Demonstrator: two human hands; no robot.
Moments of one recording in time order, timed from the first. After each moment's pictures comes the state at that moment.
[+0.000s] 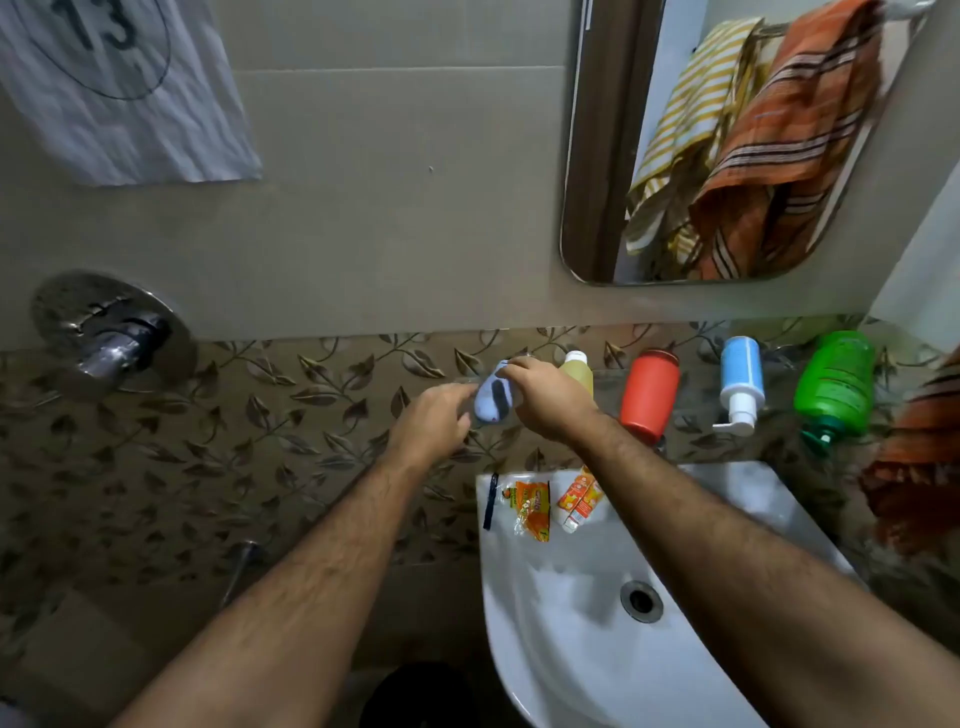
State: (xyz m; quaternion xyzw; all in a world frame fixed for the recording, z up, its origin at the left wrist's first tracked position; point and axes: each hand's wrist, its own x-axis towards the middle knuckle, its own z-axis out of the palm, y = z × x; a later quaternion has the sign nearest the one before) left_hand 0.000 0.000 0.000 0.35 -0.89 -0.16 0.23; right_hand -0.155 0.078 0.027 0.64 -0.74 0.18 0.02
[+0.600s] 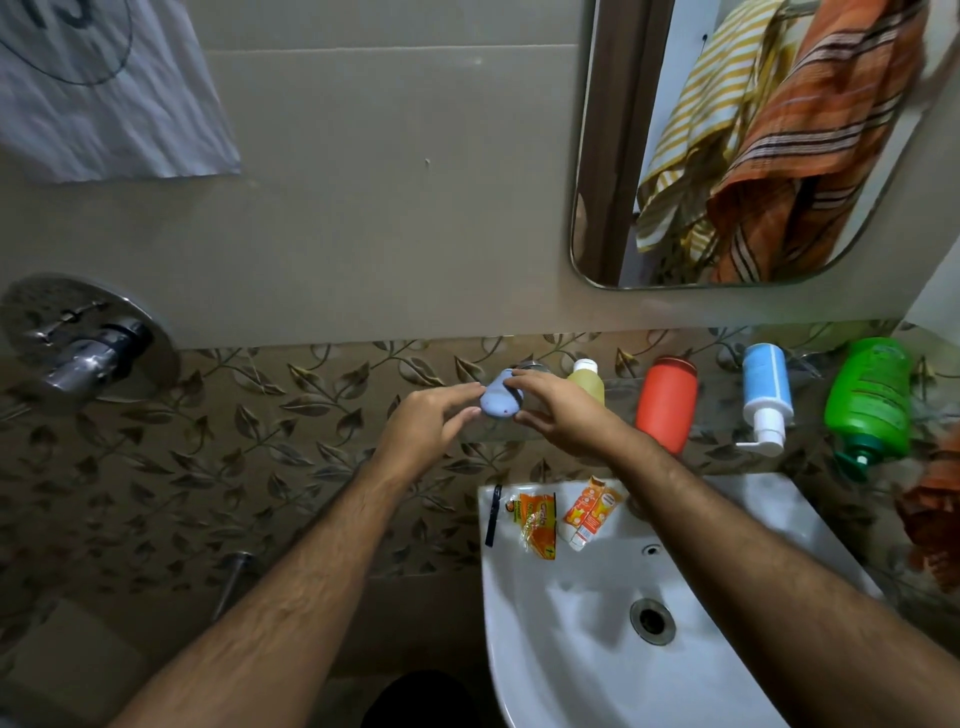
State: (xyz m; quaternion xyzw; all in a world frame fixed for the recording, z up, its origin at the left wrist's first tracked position) left_hand -0.005 -0.042 -0.017 0.27 -0.89 -0.21 0.31; right_hand -0.191 0.068 0.006 0.67 -0.70 0.24 -0.08
